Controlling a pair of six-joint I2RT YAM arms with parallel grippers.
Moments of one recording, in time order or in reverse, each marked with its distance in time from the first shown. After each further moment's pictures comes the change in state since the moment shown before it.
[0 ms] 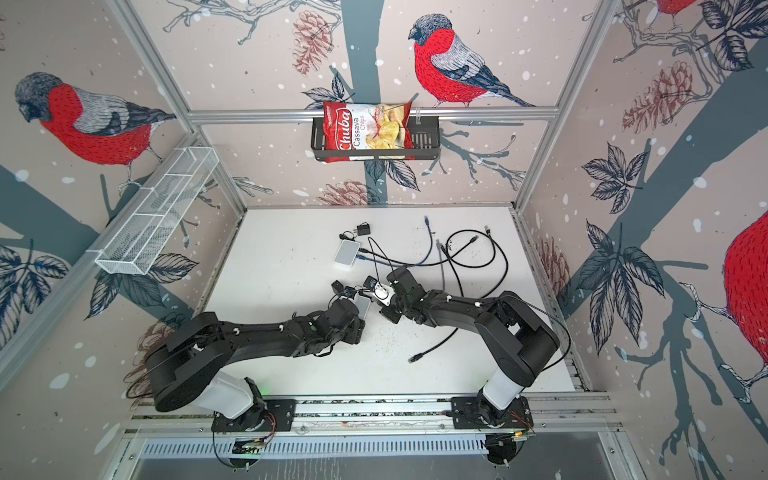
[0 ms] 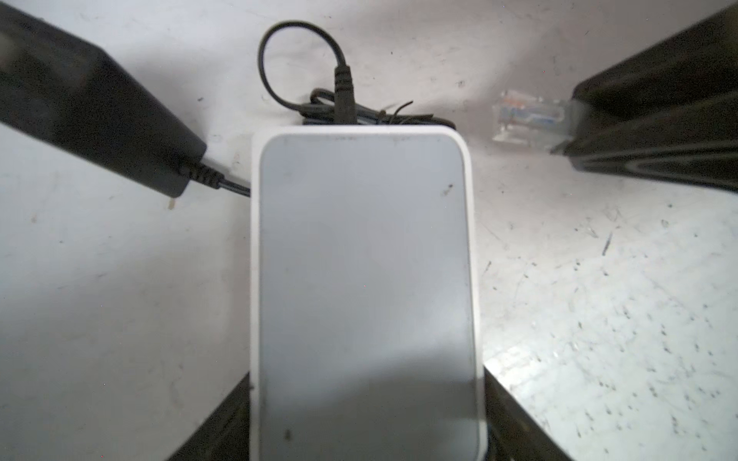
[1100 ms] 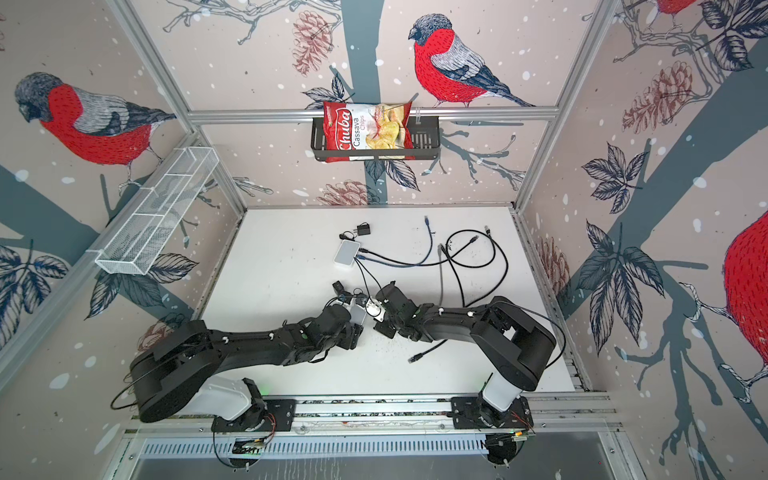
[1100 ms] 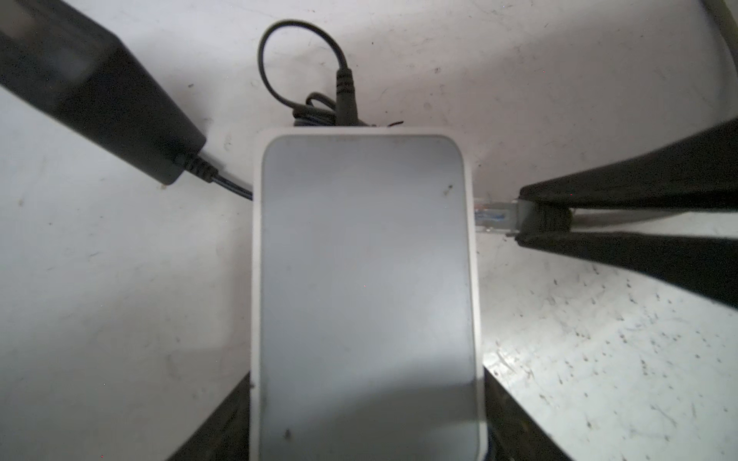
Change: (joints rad) left arm -0.002 -0.069 -0.093 0.089 0.040 0.026; right arm 0.131 -0.005 -0.063 0.048 0.125 0.026
